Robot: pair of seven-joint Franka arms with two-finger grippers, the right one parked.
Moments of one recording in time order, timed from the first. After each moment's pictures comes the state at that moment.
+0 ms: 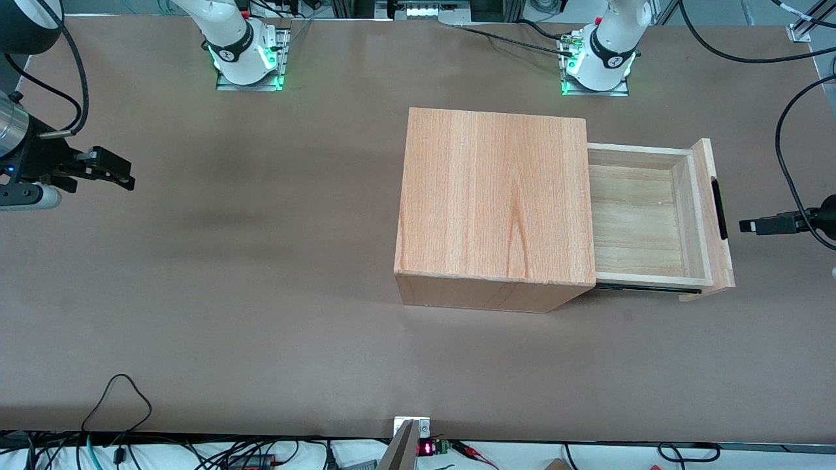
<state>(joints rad) 0.30 0.47 -0.04 -1.24 -0.17 1.39 0.04</state>
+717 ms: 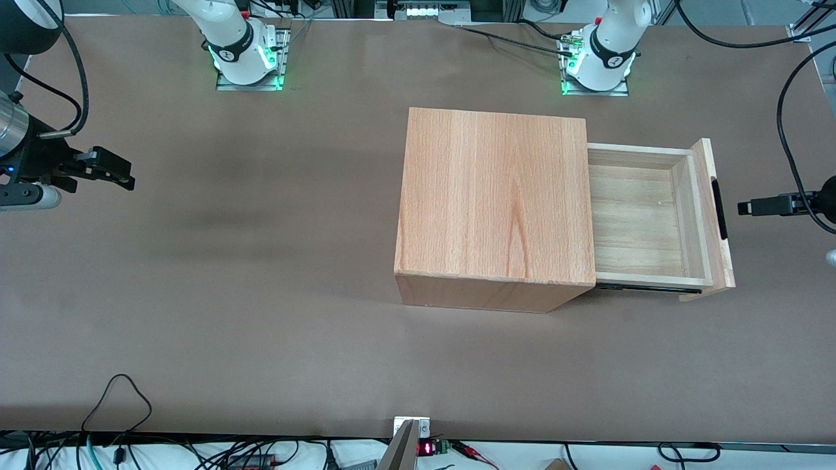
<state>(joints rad) 0.21 0.44 -0.05 -1.14 -0.09 1.27 0.03</state>
